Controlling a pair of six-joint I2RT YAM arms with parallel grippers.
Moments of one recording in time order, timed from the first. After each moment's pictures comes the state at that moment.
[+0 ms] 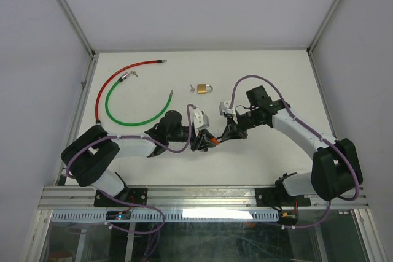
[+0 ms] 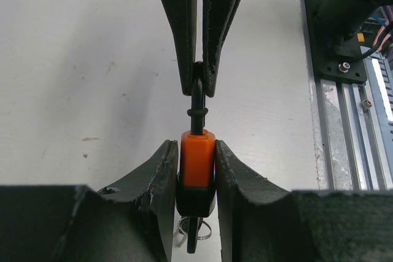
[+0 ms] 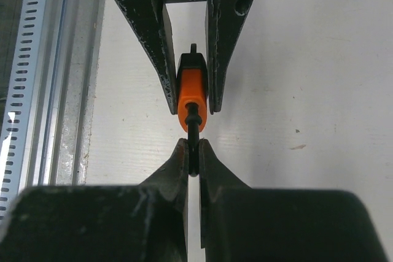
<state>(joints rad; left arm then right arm) -0.83 1.54 0.57 0.69 0.65 0.03 0.44 1.36 0.91 -0.71 -0.98 -0.91</state>
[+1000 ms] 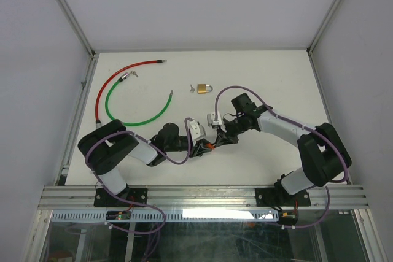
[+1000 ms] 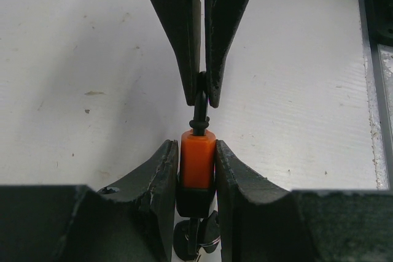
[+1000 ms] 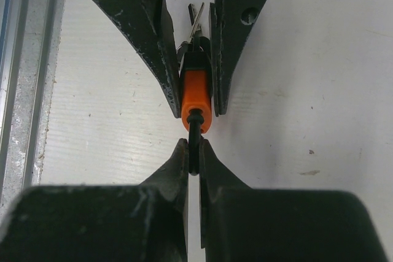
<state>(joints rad) -0.84 1.70 0.41 1.02 0.52 0.06 0.57 1.50 0.85 -0.52 -0.86 -0.94</state>
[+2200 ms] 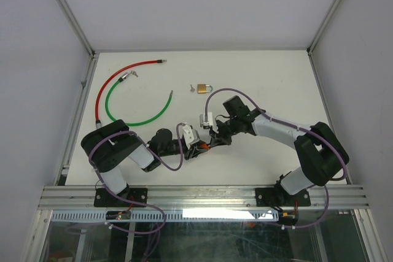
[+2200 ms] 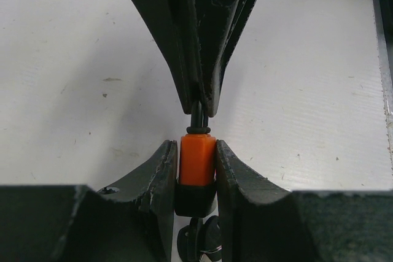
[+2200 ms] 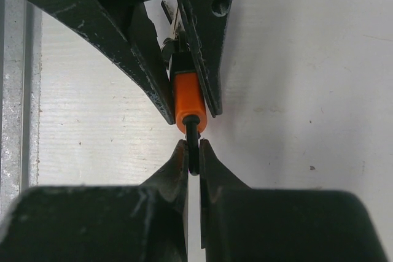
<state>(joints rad) -0.84 1.74 0.29 1.25 0.48 0.08 0.67 1.52 0.85 -0.39 -0.75 -0.74</state>
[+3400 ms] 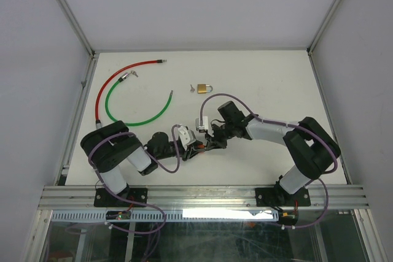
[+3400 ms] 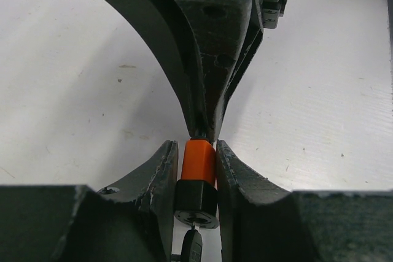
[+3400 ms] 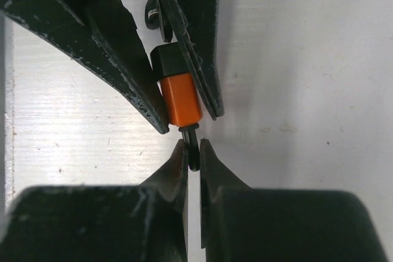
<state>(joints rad) -0.83 1.76 0.23 1.38 0.42 0.07 0.72 1.60 0.78 -0.19 -0.70 -0.65</state>
